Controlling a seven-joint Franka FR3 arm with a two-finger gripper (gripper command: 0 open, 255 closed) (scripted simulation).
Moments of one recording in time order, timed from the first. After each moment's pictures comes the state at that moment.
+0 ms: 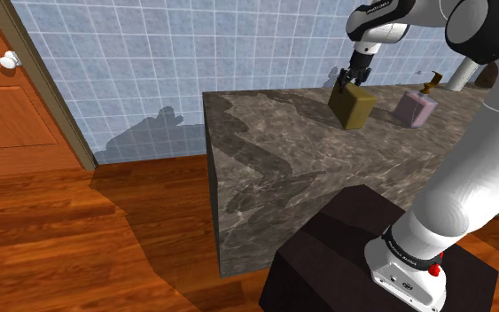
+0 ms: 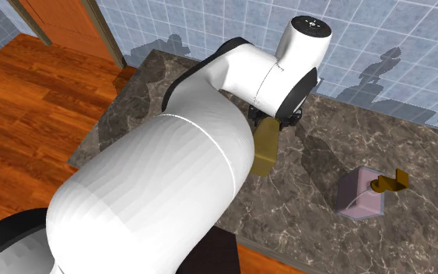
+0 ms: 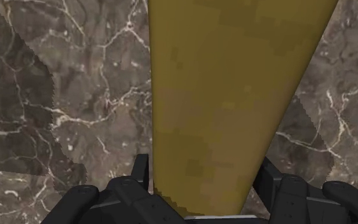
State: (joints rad) arm -0.23 0.17 -0.47 -1.85 0.11 2.02 -0.42
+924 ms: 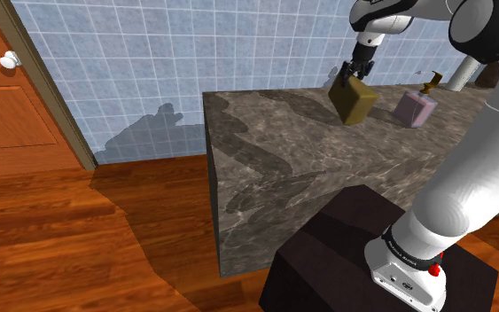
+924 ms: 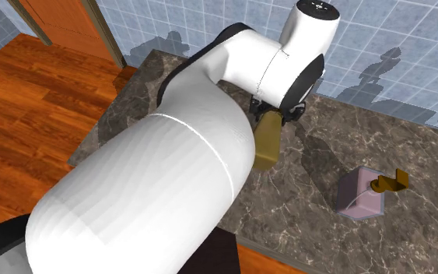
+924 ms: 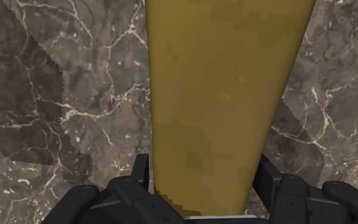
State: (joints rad) arm -0.23 0.16 -0.47 -1.80 0.10 1.95 -0.41
